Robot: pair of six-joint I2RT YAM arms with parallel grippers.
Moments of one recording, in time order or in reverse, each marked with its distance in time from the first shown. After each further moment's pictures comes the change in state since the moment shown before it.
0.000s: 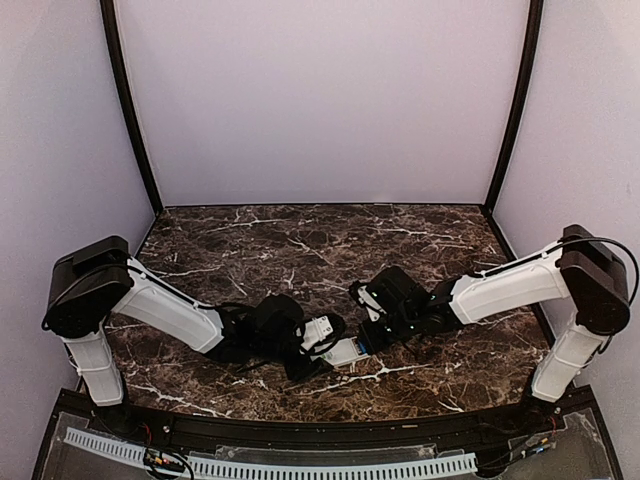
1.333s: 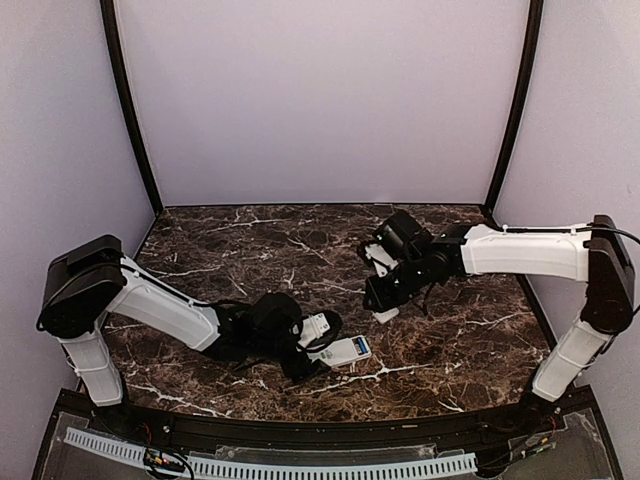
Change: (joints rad) left arm 0.000 -0.025 0.000 -0.031 -0.027 0.001; right arm -0.122 -0.037 0.306 -0.427 -0.099 -0.016
